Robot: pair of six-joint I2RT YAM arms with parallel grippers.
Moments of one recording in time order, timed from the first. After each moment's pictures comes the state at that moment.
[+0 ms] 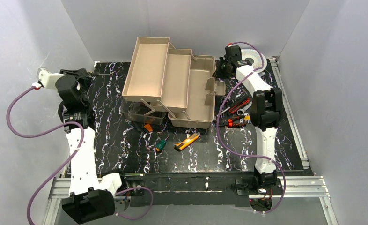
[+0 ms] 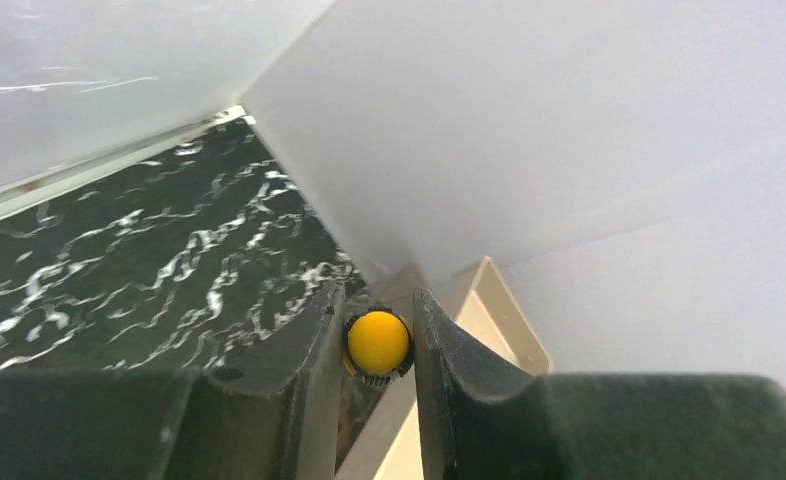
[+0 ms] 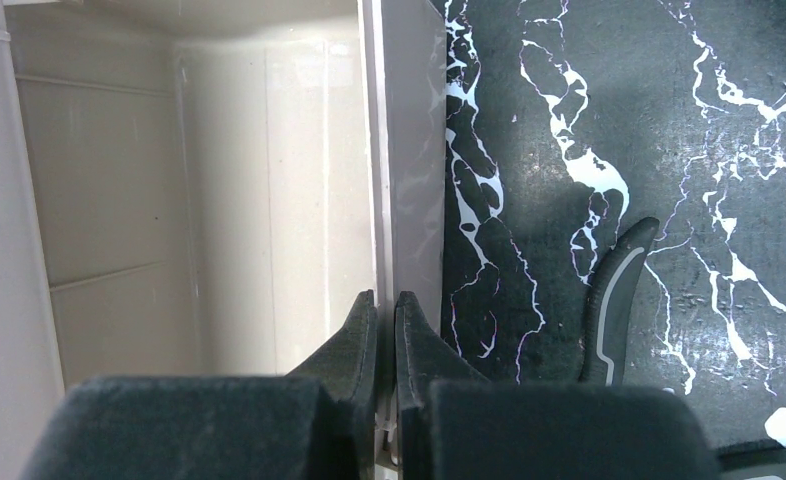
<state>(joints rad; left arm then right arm) 0.26 1.00 1.15 -0.28 -0.26 -0.85 0.25 2.21 1.93 -0.48 -0.16 0.51</state>
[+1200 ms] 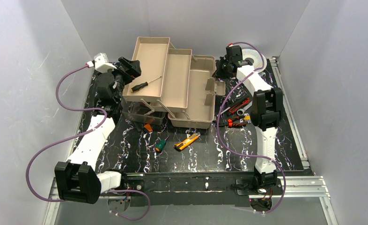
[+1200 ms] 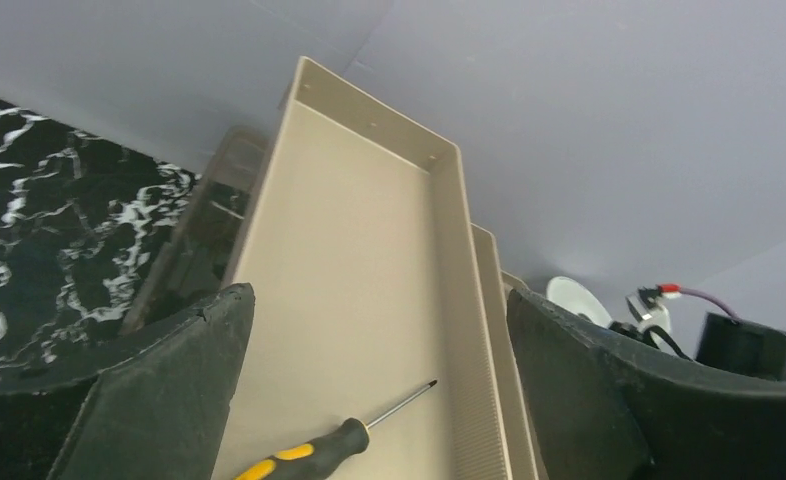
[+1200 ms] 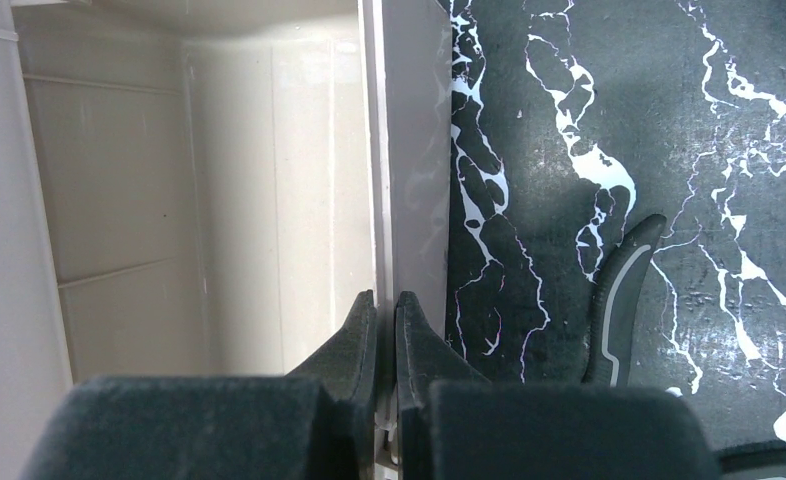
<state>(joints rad) -0.13 1.20 0.95 0.27 -0.08 -0.58 0.24 2.21 1.93 -0.48 -0.19 0.52</state>
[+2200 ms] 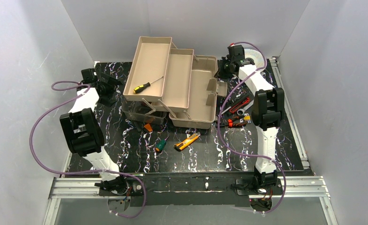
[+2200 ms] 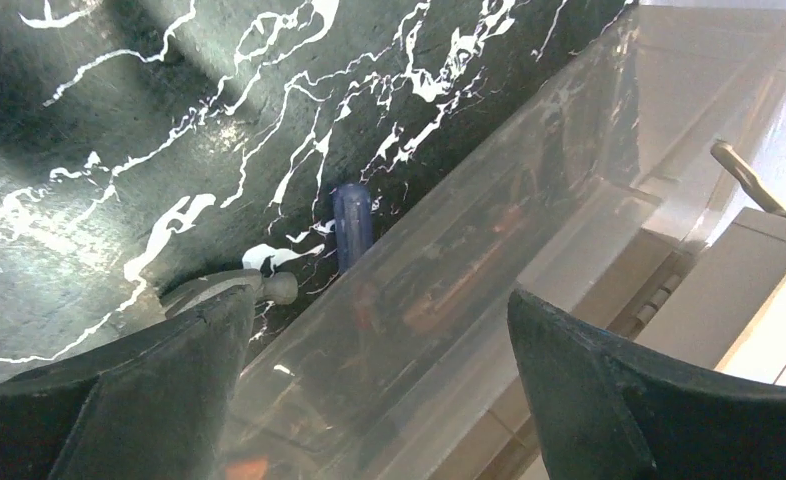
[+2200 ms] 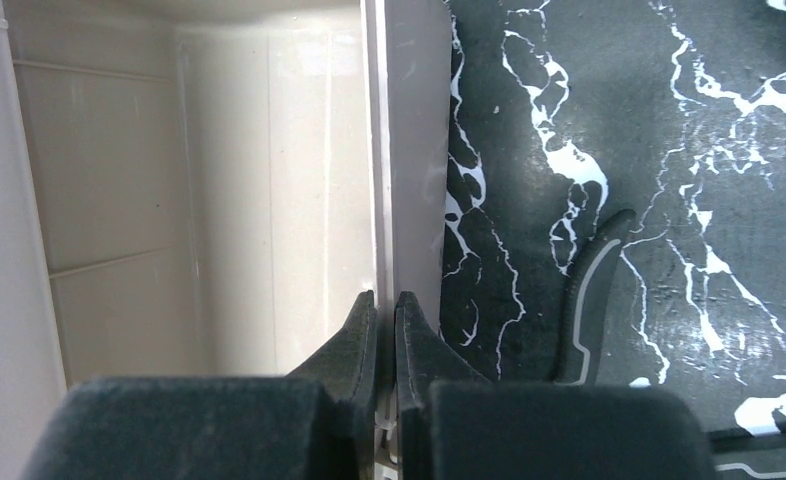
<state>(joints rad) 0.28 1.75 1.32 -0.45 0.25 -0.88 0.22 2.21 1.94 -0.51 -0.20 0.49</state>
